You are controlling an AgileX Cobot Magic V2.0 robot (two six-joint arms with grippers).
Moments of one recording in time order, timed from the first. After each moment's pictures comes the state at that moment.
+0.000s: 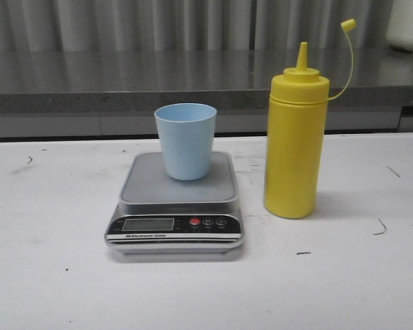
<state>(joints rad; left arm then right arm) -0.48 0.78 -0.82 -0.01 0.81 -0.01 0.01 0.59 -0.60 0.07 0.61 -0.07</state>
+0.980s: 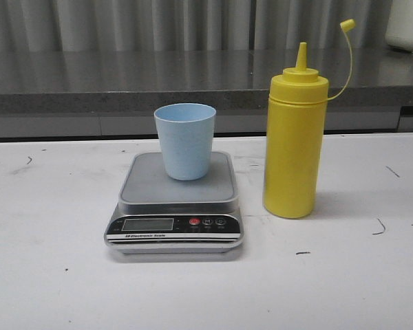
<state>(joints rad) -0.48 0.78 -0.82 -0.01 0.81 -0.01 0.40 0.82 -0.59 0.12 0.44 -0.11</state>
